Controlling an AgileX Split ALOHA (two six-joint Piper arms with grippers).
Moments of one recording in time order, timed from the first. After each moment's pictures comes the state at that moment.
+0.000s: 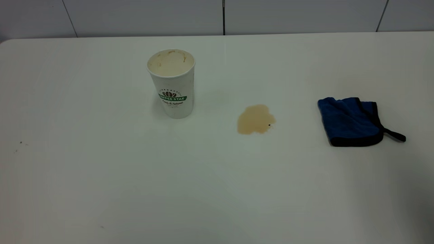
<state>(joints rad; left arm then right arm) -0.03 -0.02 -0.48 0.03 1.12 -0.03 0.02 1.14 -0.51 0.48 0.33 -0.63</state>
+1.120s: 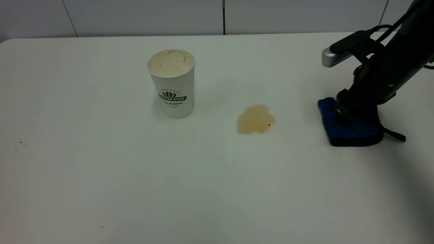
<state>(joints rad) -0.03 -0.02 -0.48 0.03 1.12 -0.03 0.04 2.37 -1.22 0.50 0.10 -0.93</state>
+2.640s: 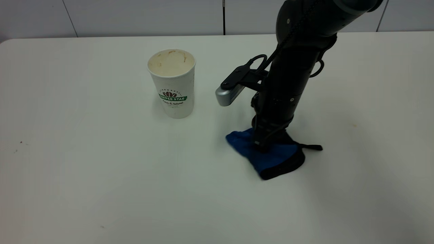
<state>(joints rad) -0.03 -0.02 -0.48 0.03 1.12 -0.03 0.39 2.52 -1.57 0.27 0.58 -0.79</state>
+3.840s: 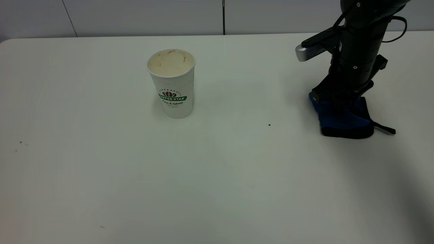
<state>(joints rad) -0.03 -0.02 -0.48 0.03 1.12 -0.03 0.18 2.46 -1.56 -0.25 0.55 0.01</state>
